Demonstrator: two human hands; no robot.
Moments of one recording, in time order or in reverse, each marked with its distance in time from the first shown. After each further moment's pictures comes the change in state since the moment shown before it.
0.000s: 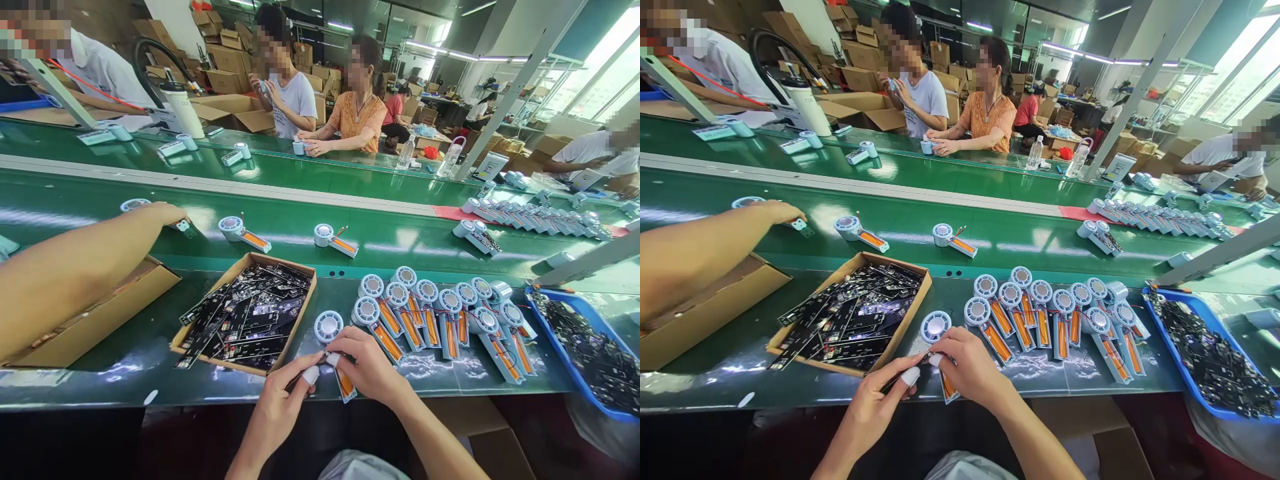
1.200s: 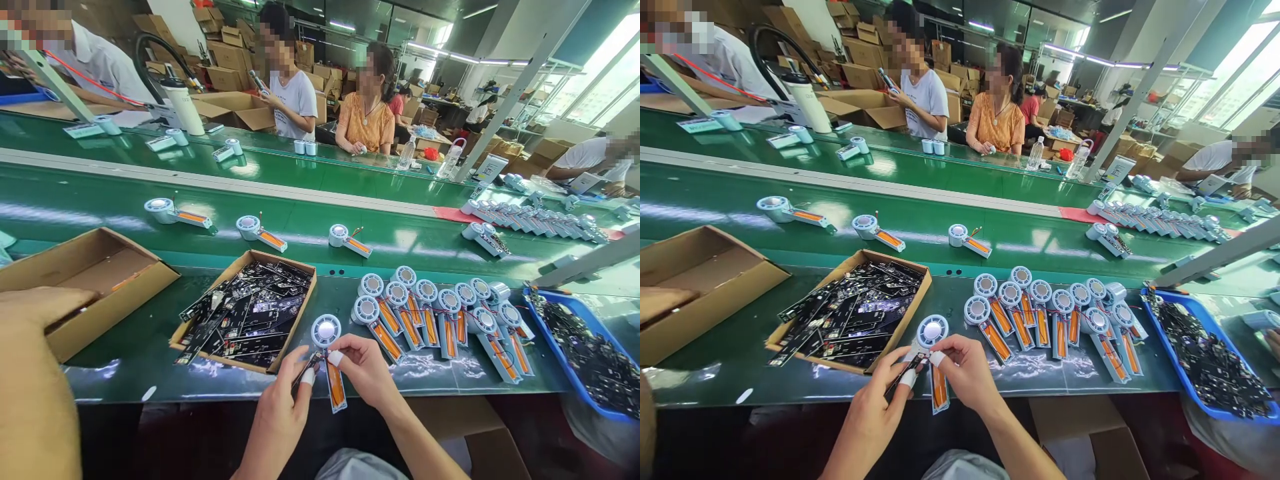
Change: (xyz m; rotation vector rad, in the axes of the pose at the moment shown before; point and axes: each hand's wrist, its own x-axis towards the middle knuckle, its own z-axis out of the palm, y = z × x) left_hand -0.016 -0.004 0.008 0.415 0.139 0.197; right_hand -0.009 -0.006 0.024 0.701 0.189 0.417
